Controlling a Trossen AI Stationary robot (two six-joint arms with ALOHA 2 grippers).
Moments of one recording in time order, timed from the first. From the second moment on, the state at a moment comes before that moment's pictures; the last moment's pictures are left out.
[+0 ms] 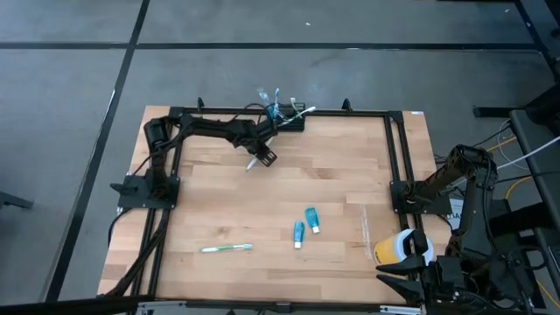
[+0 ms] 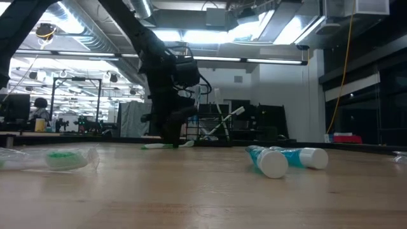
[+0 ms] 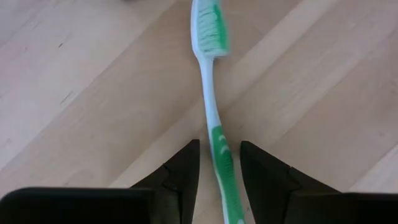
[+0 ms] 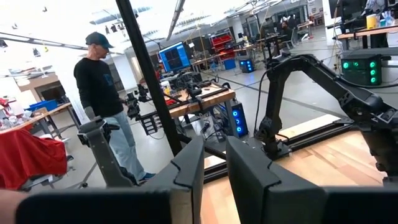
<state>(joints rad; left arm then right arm) 0.44 1.93 1.17 -0.49 -0.09 -0.38 1.27 1.52 1.39 0.48 1.39 -0.01</state>
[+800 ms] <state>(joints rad) -0.01 1.83 1.09 -0.54 -0.11 -0.67 1.28 1.52 1.39 0.48 1.39 -0.03</state>
